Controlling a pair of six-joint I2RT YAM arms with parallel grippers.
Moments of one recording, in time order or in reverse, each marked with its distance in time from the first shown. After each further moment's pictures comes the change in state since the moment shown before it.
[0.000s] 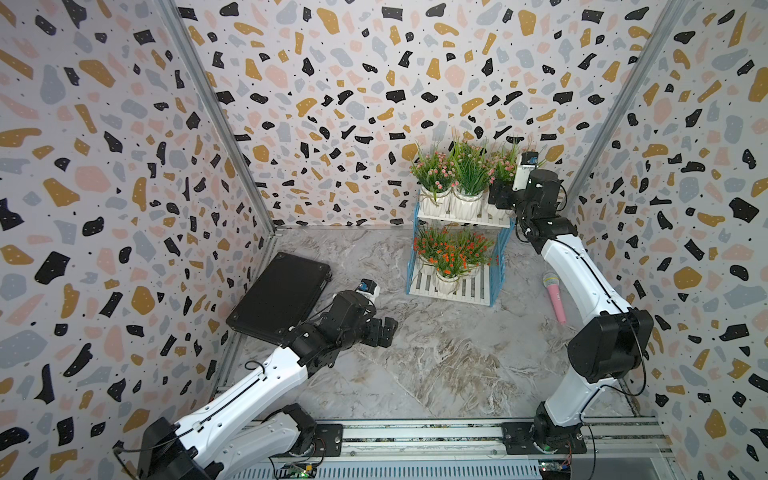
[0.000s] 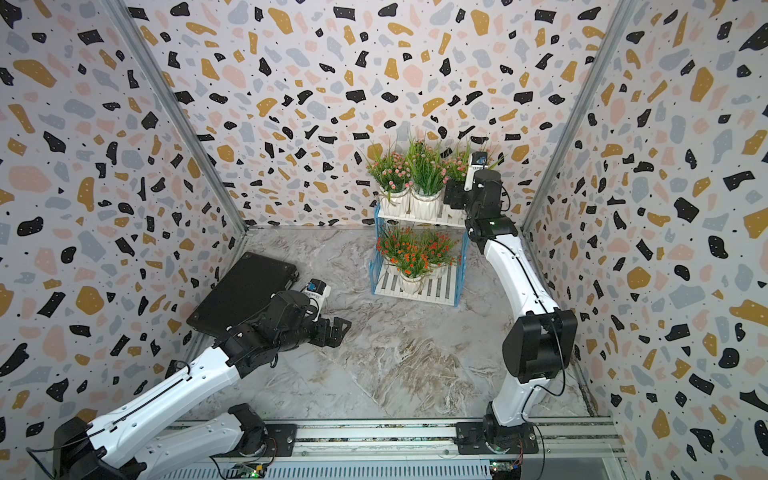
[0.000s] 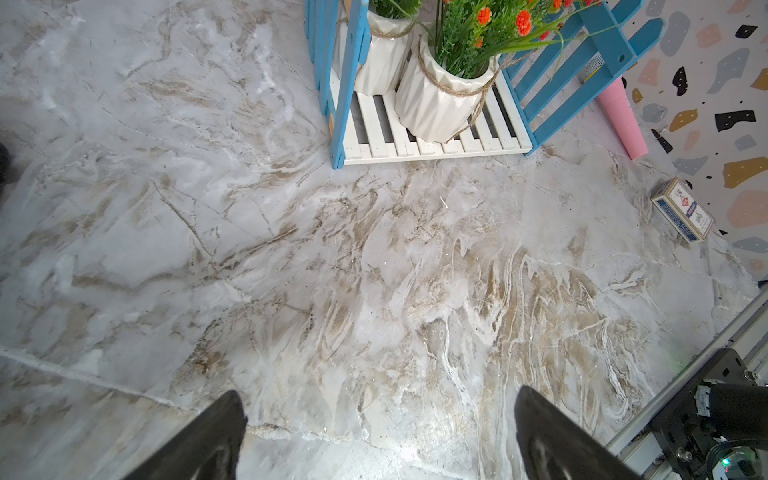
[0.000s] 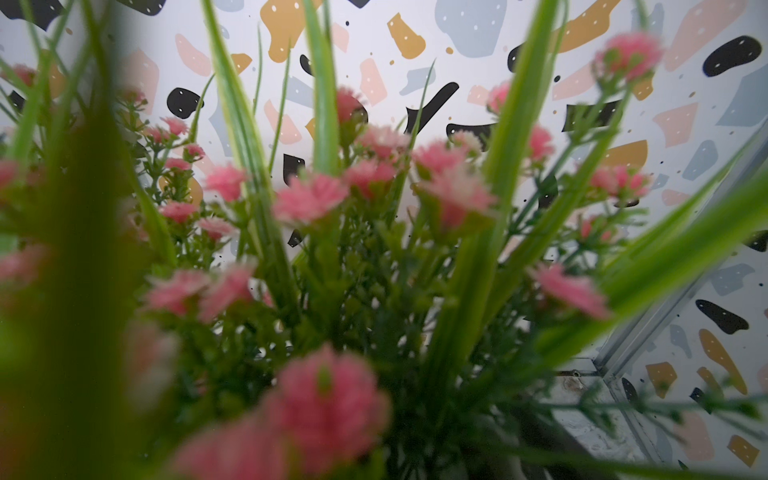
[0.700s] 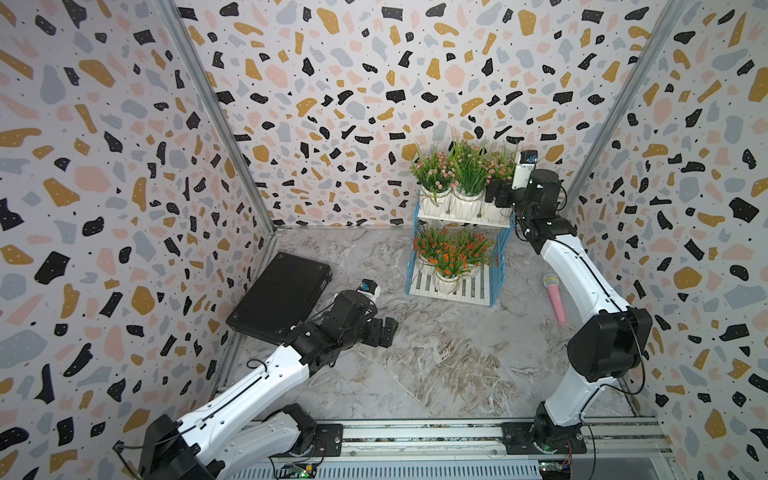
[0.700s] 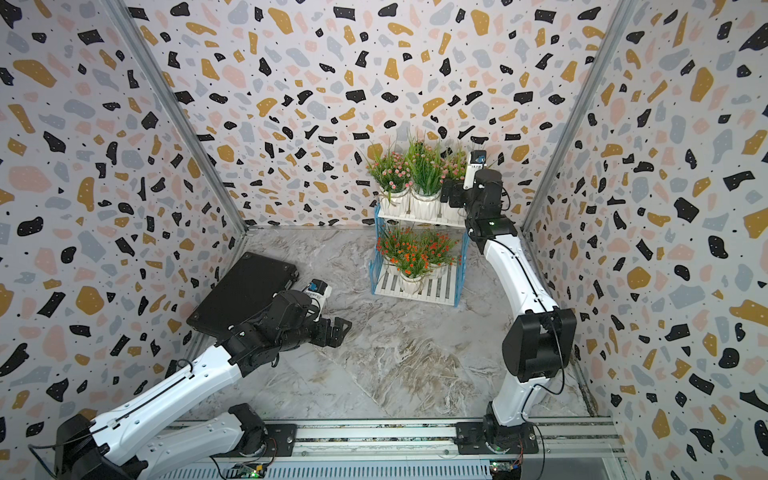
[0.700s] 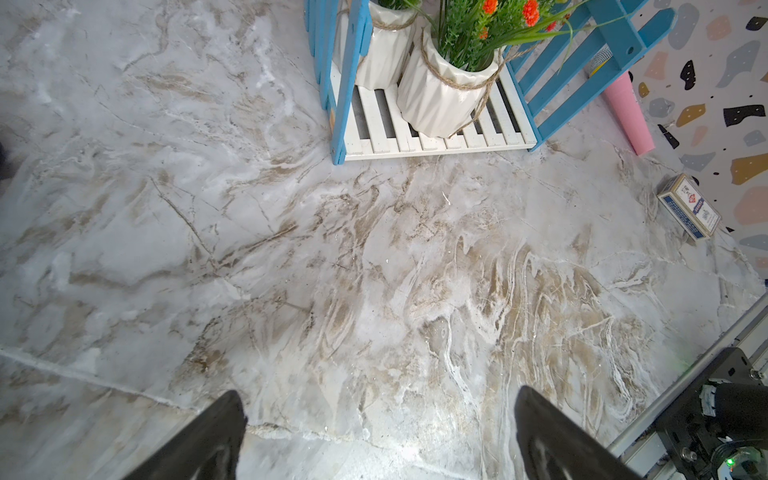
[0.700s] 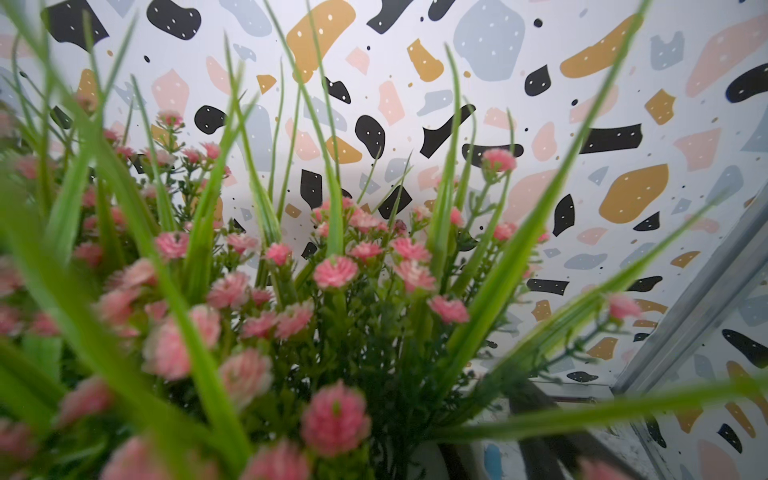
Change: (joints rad) left arm 0.000 0.009 0.000 0.001 0.000 0.000; right arm -0.003 0.007 -0.003 0.052 -0.042 -0.009
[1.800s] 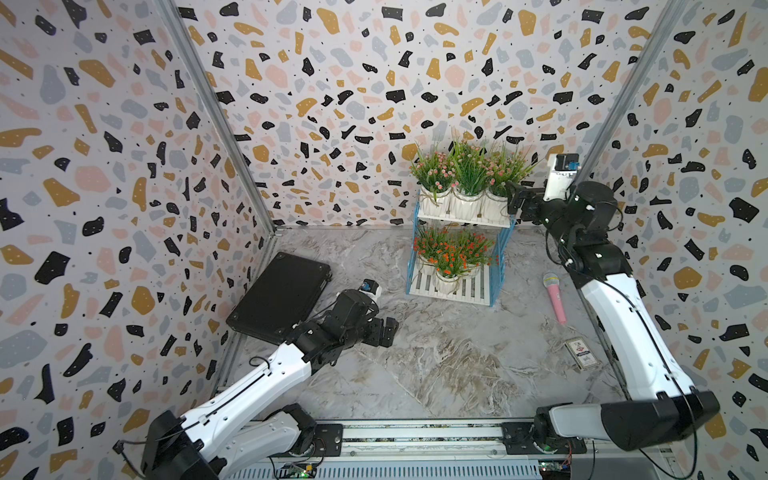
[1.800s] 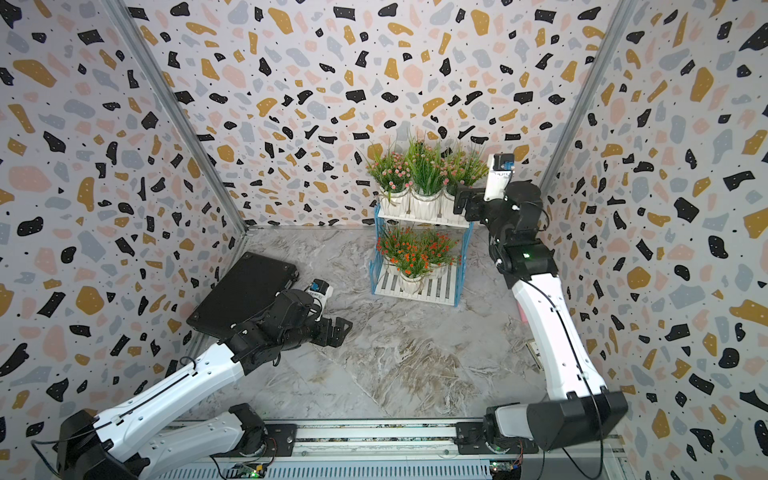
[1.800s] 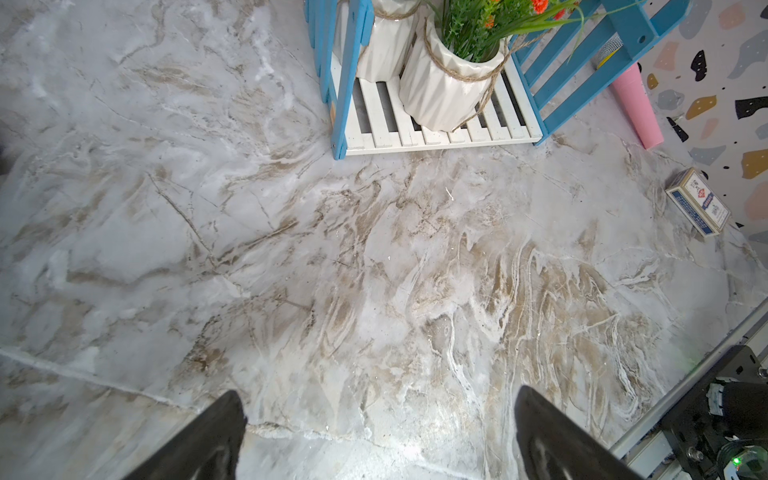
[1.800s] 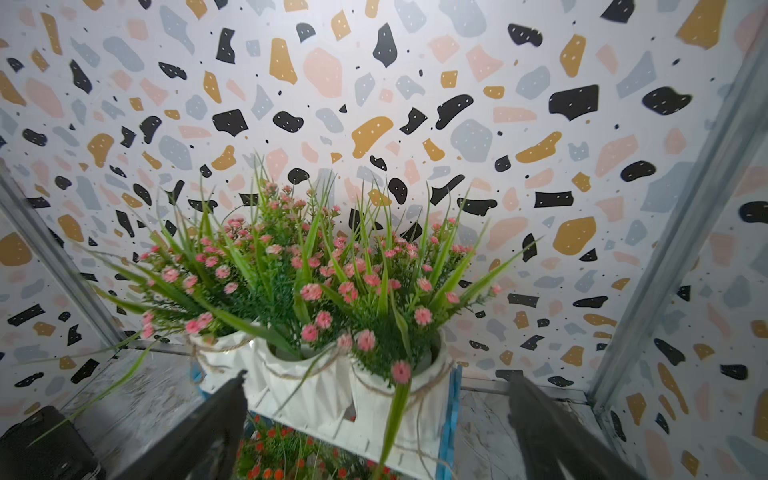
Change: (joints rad) left arm 0.000 0.034 0.020 -0.005 0.000 0.005; right arm -0.005 -0.491 -0.222 -0.160 -0.061 -0.029
